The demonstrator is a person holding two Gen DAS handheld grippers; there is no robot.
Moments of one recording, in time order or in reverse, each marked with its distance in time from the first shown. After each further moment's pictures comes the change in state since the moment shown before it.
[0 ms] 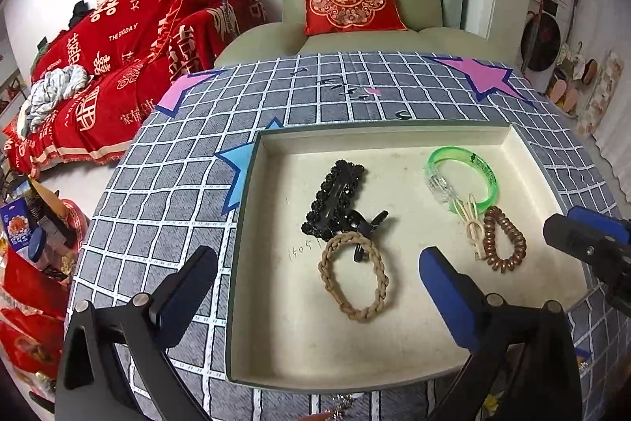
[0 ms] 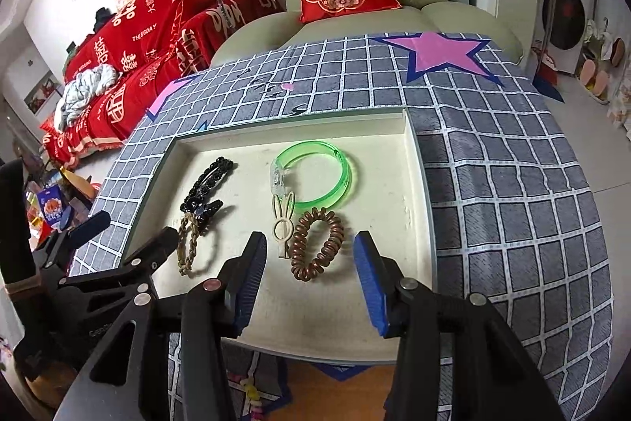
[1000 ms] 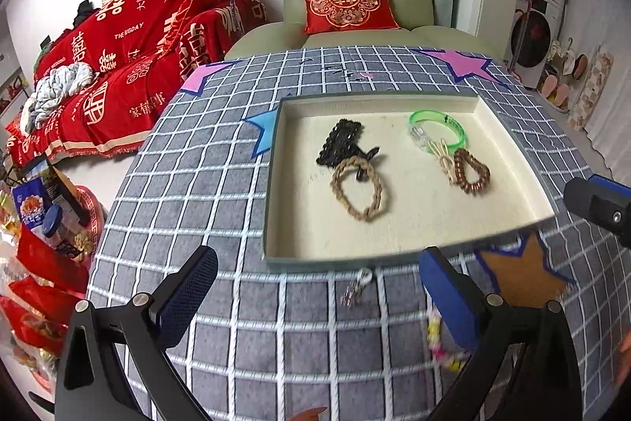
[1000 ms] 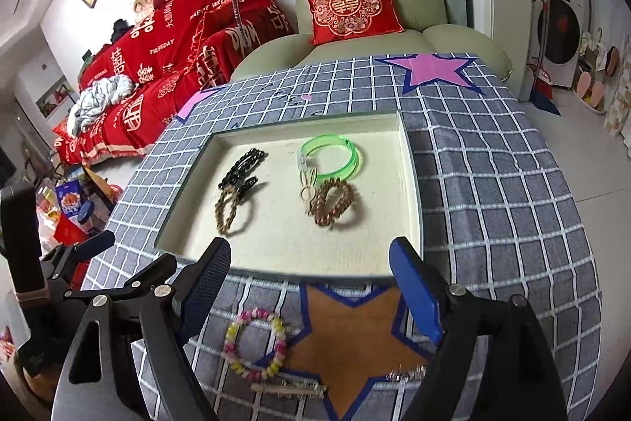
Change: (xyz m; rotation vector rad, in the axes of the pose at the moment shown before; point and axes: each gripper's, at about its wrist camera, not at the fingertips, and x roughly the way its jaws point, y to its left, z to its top) left arm -0.071 0.017 -0.064 0.009 -0.003 -0.018; right arm -0.072 0.015 -0.053 -0.023 -0.085 0.025
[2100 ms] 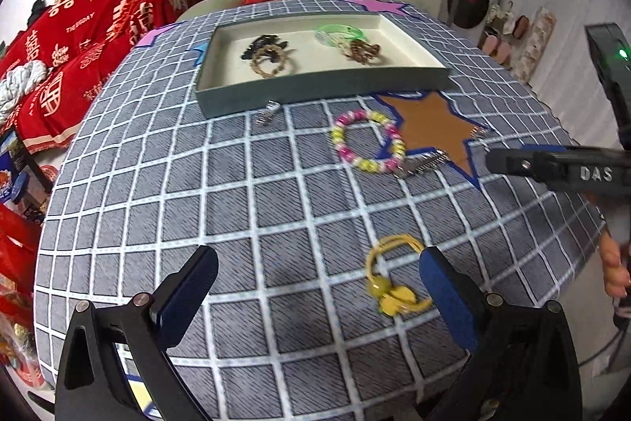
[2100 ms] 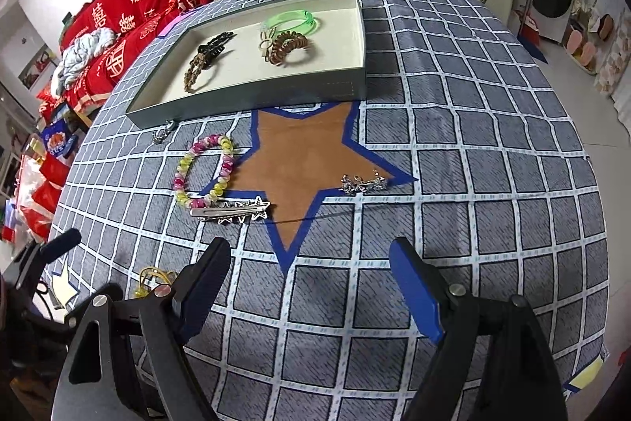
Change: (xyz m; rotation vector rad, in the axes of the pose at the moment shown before) left arm -0.060 -0.033 -0.125 0.110 0.078 -0.196; right arm -0.015 -0.037 -0.109 0.014 0.218 -0.048
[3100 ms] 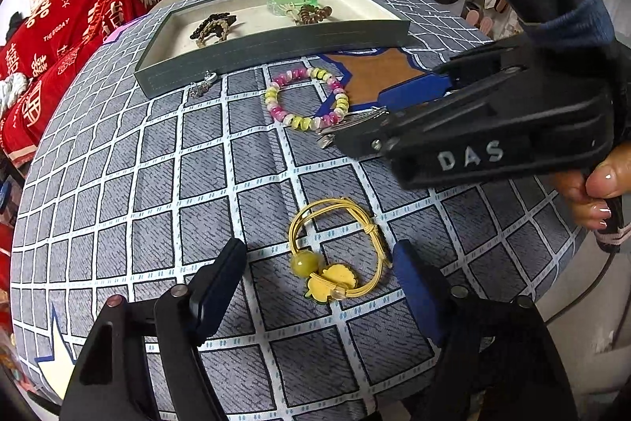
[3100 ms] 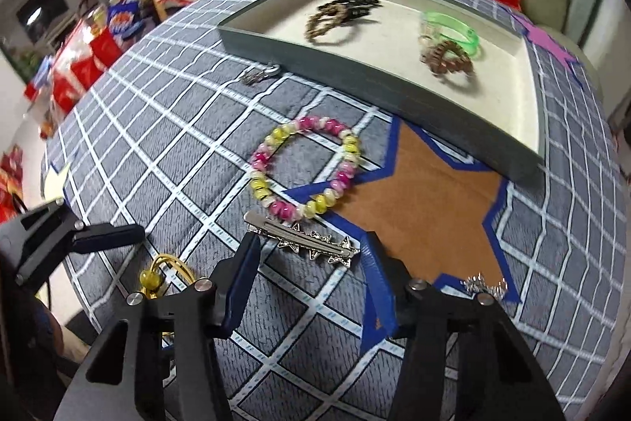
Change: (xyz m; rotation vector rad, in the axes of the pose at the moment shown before) left arm 0.020 -0.041 -0.019 0.067 0.053 -0.024; right arm 0.050 0.078 0.016 -0.507 0.100 0.100
